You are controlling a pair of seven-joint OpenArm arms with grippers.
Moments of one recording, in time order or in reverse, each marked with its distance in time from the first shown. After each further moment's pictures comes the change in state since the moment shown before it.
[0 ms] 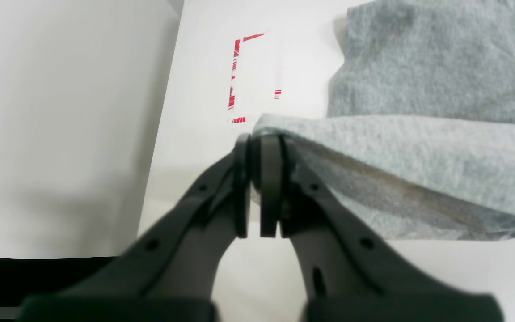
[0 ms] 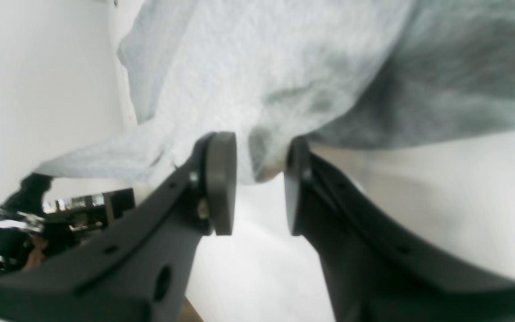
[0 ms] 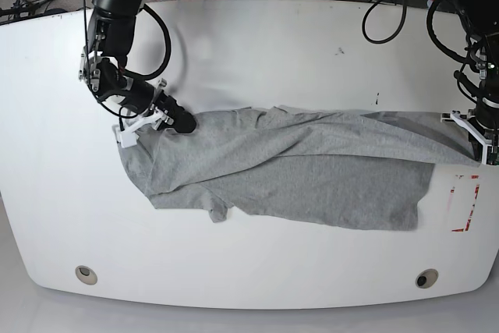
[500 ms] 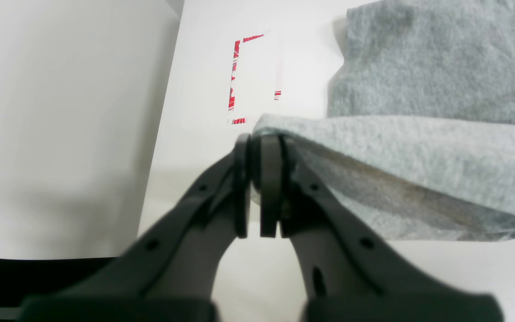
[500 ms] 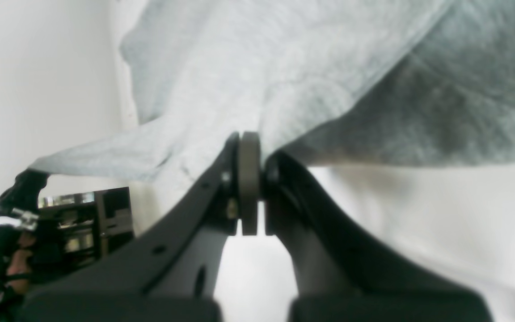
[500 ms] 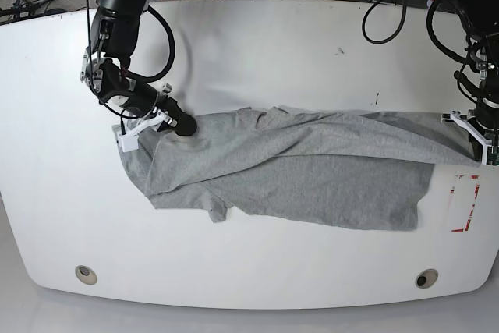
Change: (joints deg) left arm 0.0 0.0 0.0 0.0 0.0 0.0 0.0; right arm 0.3 -2.2 0.3 2.9 -2.5 0.2 0.0
